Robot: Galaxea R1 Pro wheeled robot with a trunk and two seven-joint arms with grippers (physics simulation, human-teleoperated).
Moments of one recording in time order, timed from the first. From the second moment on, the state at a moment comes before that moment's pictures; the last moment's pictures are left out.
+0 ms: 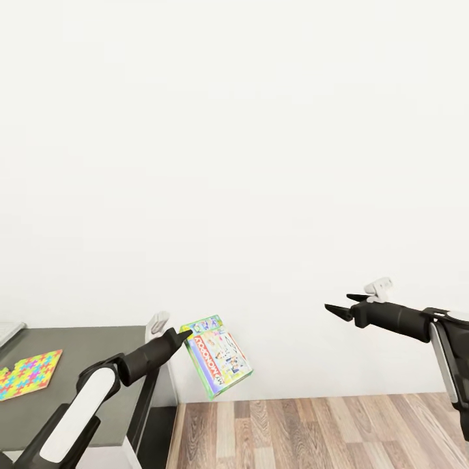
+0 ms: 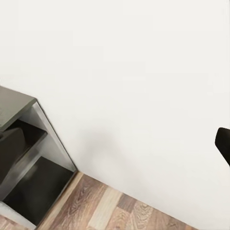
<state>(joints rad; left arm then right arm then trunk) -0.30 0.20 -0.22 -1.51 1.27 0.59 0.10 -0.47 -0.30 -0.26 -1.61 0.08 0.83 0.99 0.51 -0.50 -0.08</state>
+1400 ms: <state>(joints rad) -0.24 0.23 -0.17 -1.55 1.27 0.57 0.07 -0.47 -0.30 -0.25 -1.61 0.08 0.83 0.99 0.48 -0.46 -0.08</state>
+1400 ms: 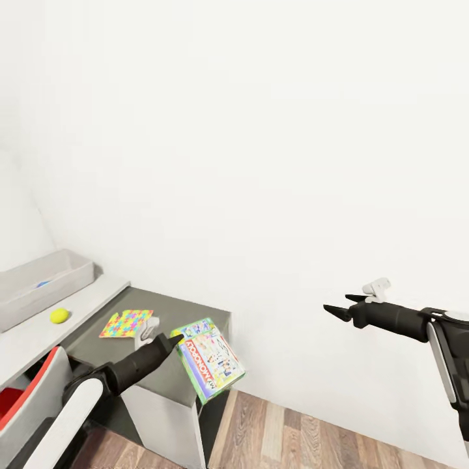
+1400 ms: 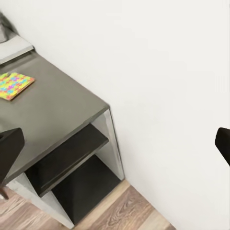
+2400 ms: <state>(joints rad) -0.44 0.23 0.27 -1.61 1.38 1.00 0.09 -0.49 -0.18 -0.25 -1.61 0.09 0.79 0.95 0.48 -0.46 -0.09</state>
